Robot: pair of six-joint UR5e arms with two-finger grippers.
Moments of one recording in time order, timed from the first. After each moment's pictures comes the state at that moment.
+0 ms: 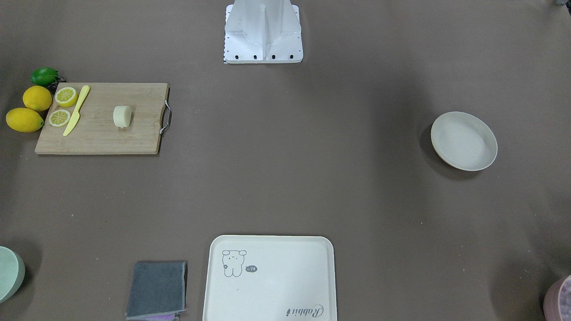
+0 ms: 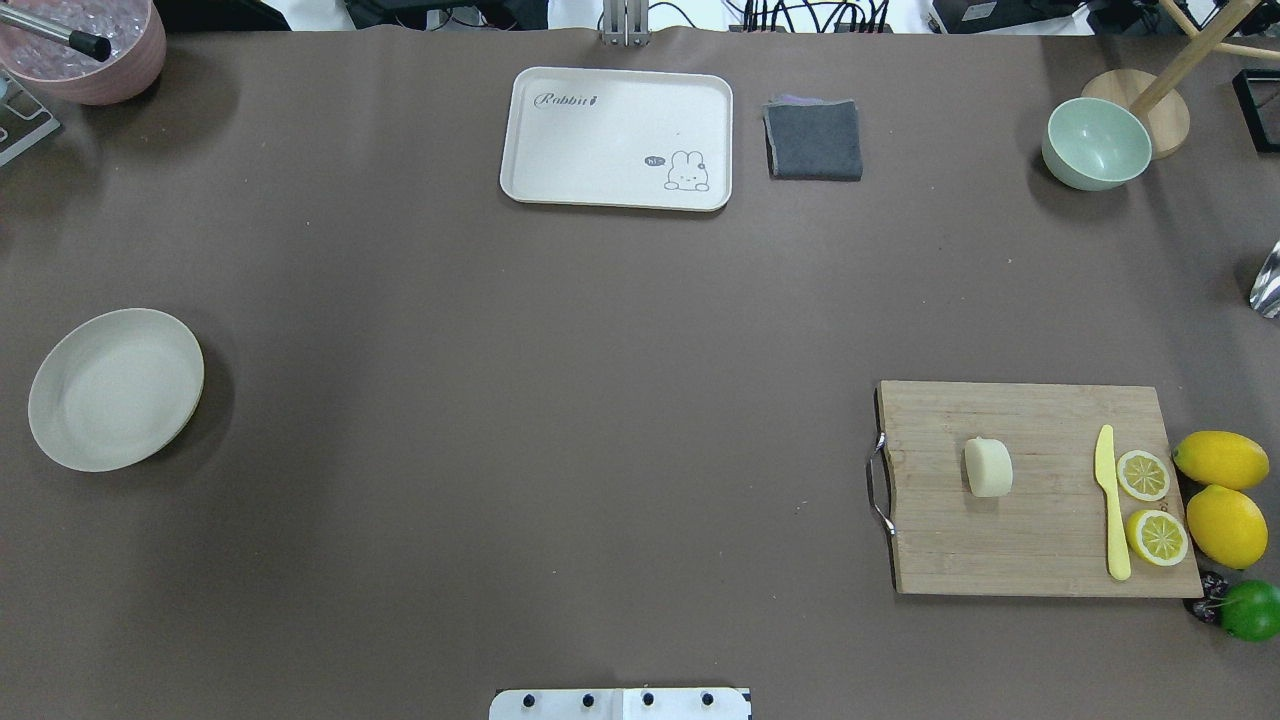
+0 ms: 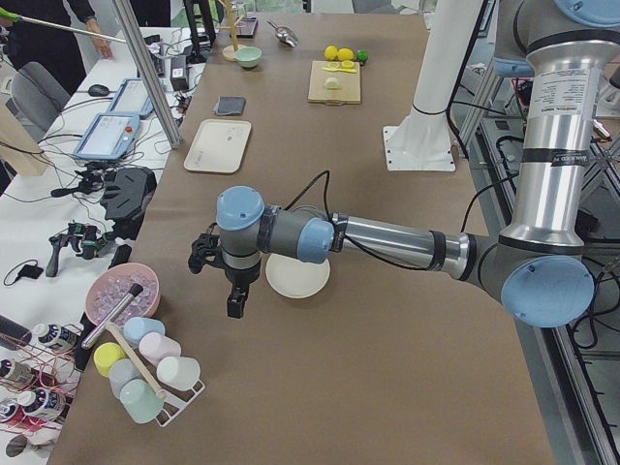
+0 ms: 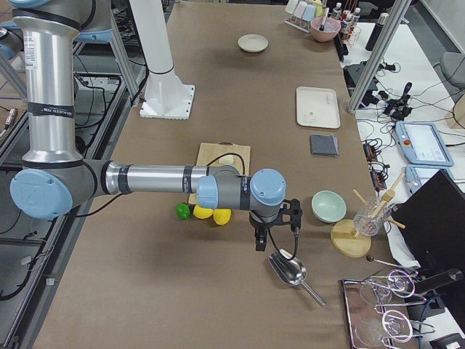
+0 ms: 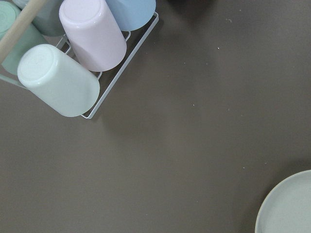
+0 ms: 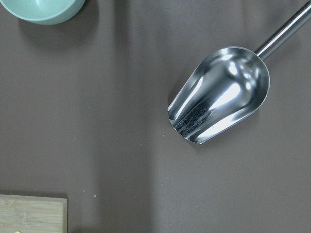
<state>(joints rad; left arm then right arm) -1.53 -1.62 -1.68 -1.63 -2.28 -0.05 1.59 -1.61 1.64 -1.57 2.42 0.03</state>
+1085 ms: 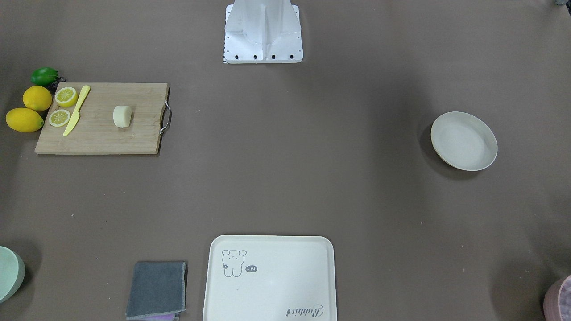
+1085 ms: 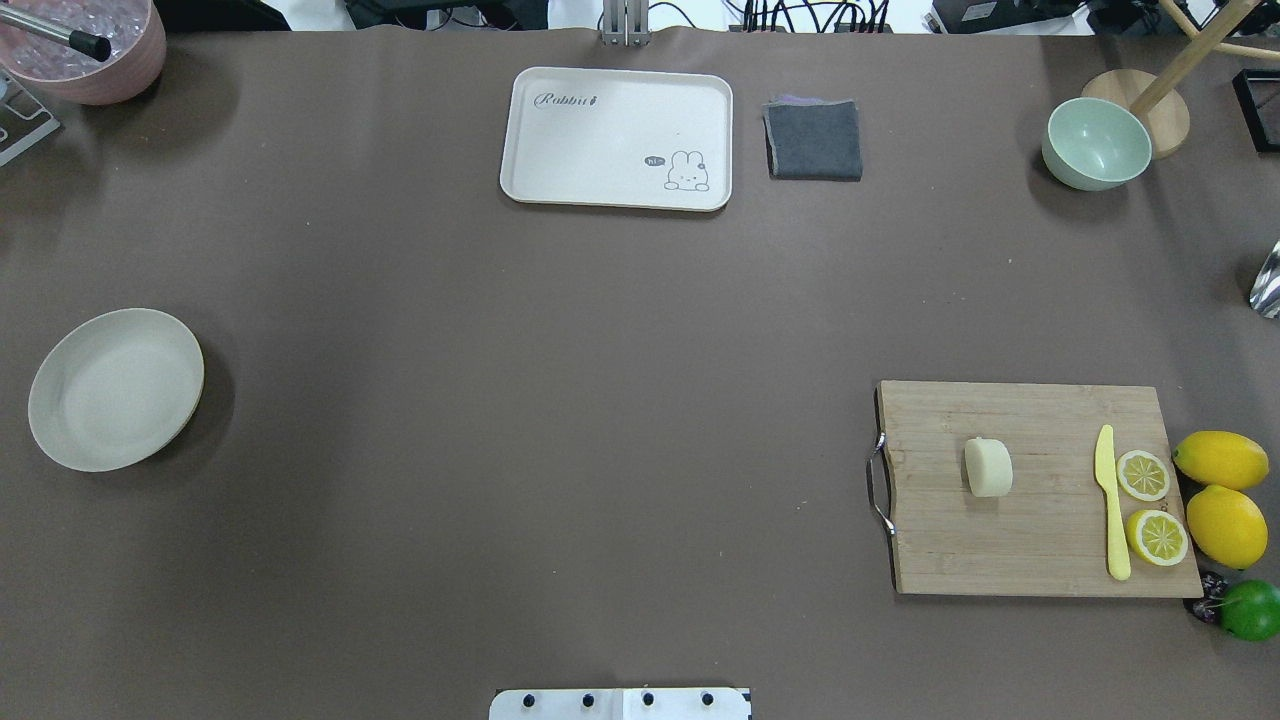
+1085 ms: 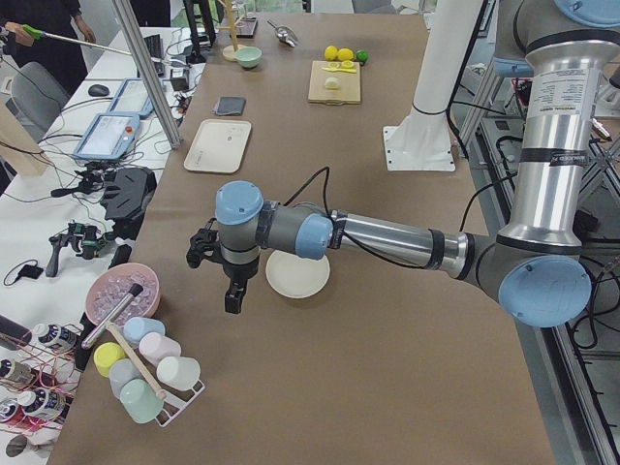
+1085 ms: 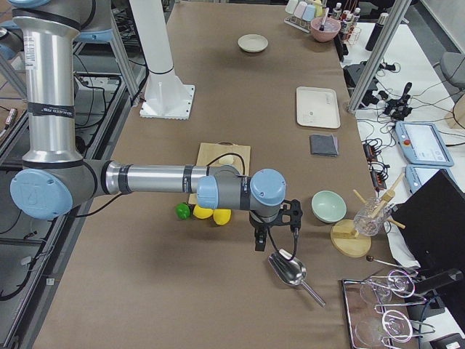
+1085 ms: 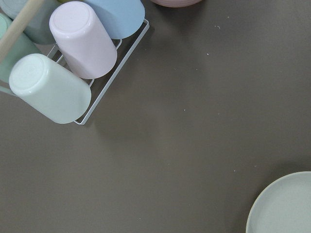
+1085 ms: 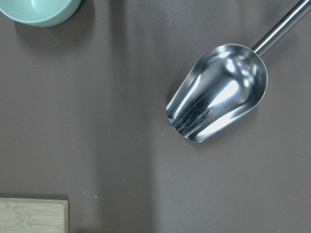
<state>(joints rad) -1.53 -1.63 -1.69 -1.63 -2.28 -0.05 1.59 -1.61 1.64 -1.57 2.42 0.05</state>
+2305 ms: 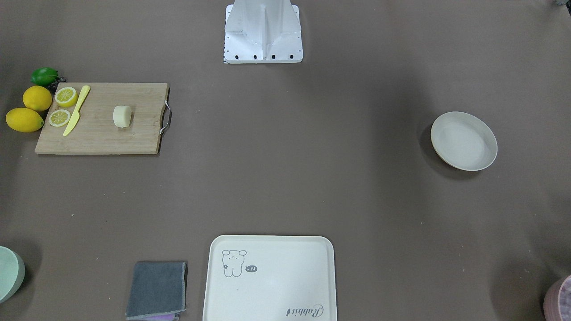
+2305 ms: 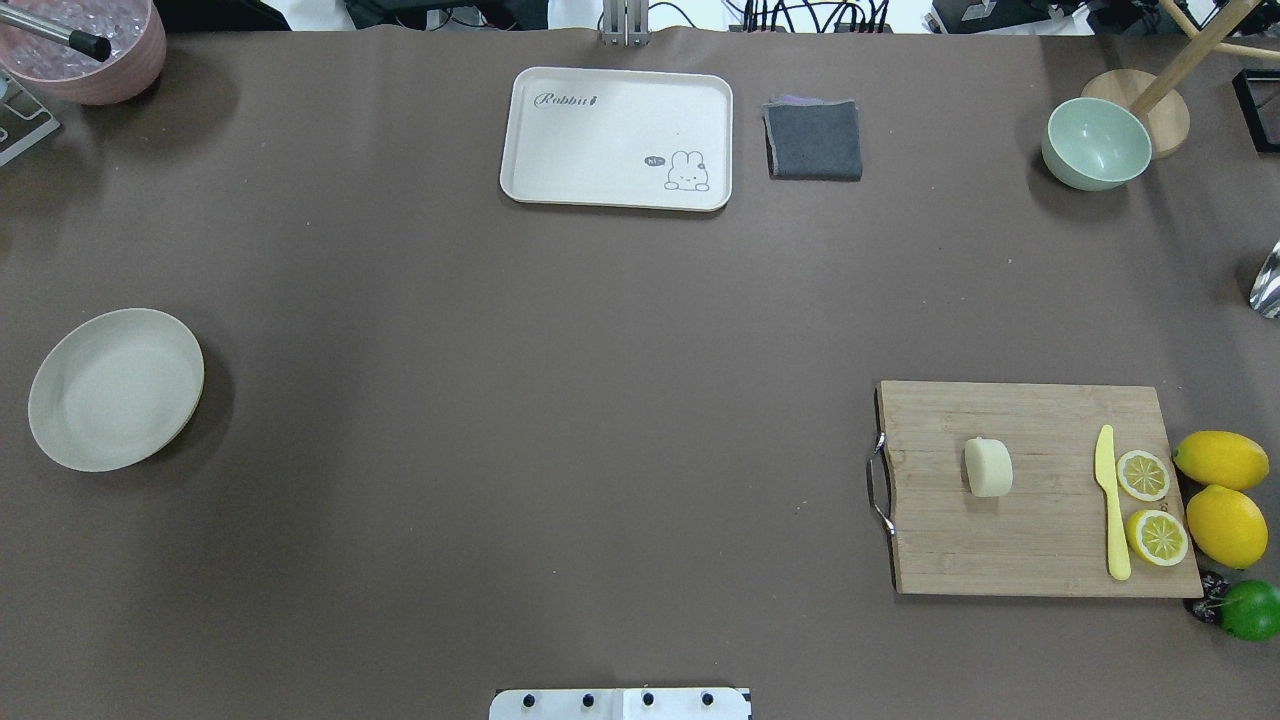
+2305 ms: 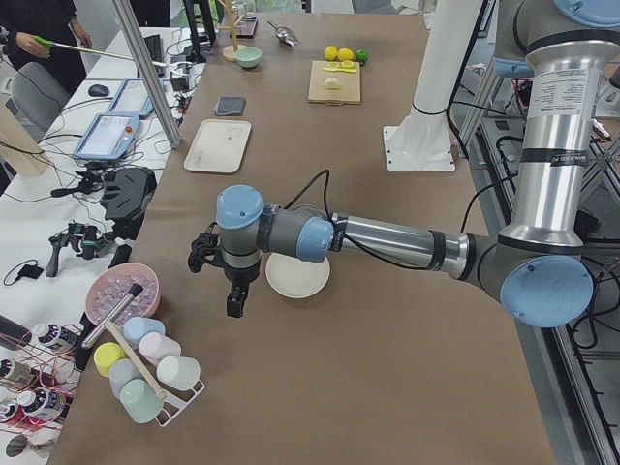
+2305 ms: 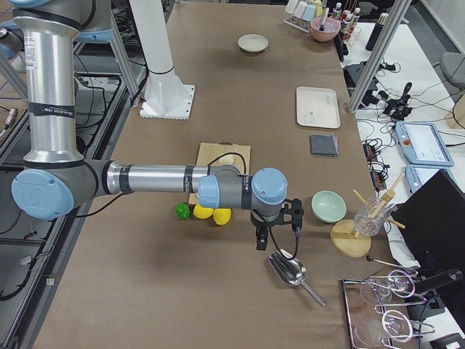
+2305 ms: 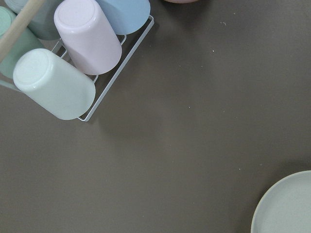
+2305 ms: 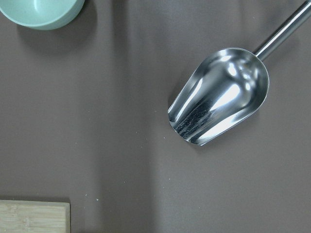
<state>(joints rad) -1.53 -1.62 -1.68 -1.63 -2.27 -0.06 1.59 -1.60 1.64 -1.57 2.42 0.06</state>
